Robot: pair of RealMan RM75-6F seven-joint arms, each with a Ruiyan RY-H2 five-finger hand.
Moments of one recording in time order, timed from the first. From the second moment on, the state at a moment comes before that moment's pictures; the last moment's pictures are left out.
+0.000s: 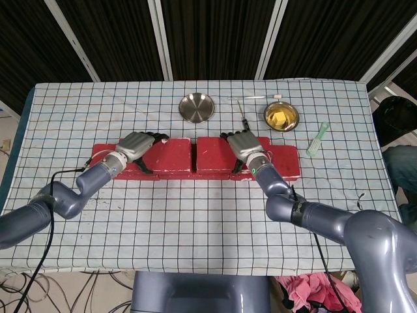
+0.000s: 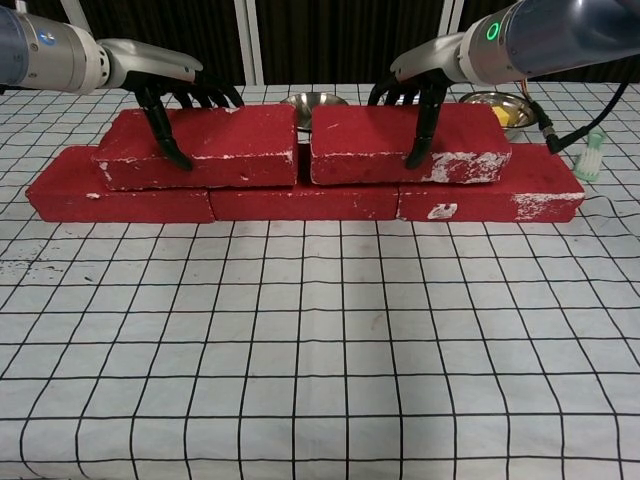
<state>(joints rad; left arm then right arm) -1.07 -1.40 -0.16 -1.09 1.36 0.39 -0.34 1.36 -1.46 0.04 -1.23 -0.32 0.56 -0.44</state>
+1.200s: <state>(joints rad) -1.11 -1.41 -0.16 -1.08 1.30 0.34 -0.34 1.37 -1.45 0.00 -1.26 -0.28 0.58 -0.44</state>
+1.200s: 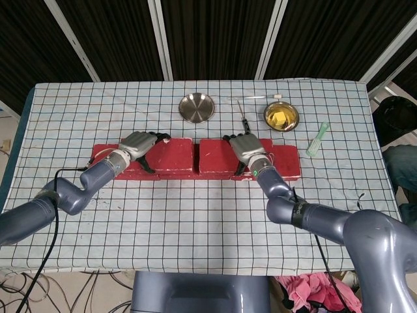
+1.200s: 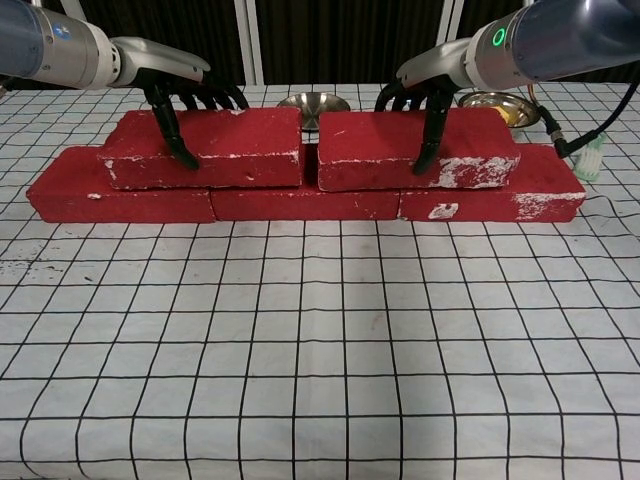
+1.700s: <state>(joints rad) -1.11 -1.41 -0.16 -1.08 1.28 0.34 -0.33 1.37 -1.47 0.01 -1.25 -0.28 0.59 -0.45</state>
